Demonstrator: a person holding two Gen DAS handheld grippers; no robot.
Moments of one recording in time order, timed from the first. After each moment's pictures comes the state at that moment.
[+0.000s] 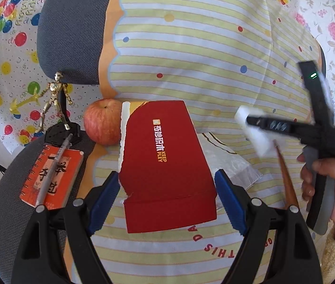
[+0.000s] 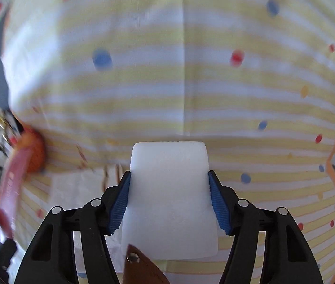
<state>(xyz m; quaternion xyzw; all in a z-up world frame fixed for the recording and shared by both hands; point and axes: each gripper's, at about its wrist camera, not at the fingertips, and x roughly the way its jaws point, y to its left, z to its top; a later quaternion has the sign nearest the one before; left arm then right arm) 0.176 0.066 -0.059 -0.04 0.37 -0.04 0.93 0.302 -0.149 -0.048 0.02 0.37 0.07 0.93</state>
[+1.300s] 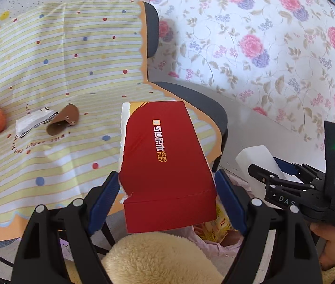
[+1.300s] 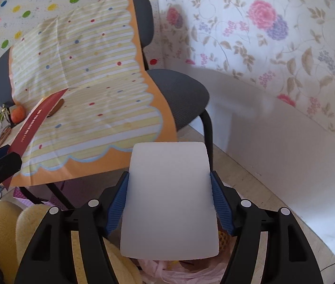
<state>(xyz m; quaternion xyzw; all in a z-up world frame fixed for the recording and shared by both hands) -0.066 -0.163 -0.058 0.05 0.34 -0.31 0.89 -0.118 -0.372 -0.105 0.09 0.36 -0.14 0.92</state>
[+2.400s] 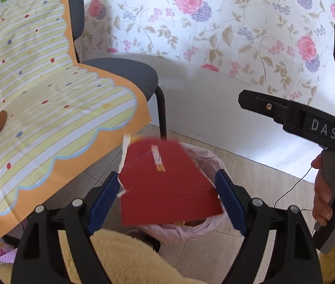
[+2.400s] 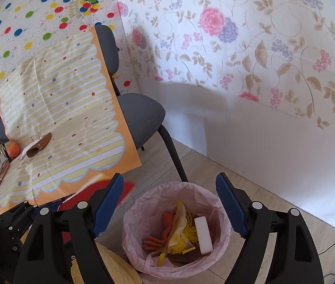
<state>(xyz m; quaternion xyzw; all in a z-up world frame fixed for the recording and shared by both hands) -0.108 -0.255 -0.093 0.13 0.37 -0.42 0.82 -0.179 -0.416 -0.063 0.15 0.30 -0.19 0.92</state>
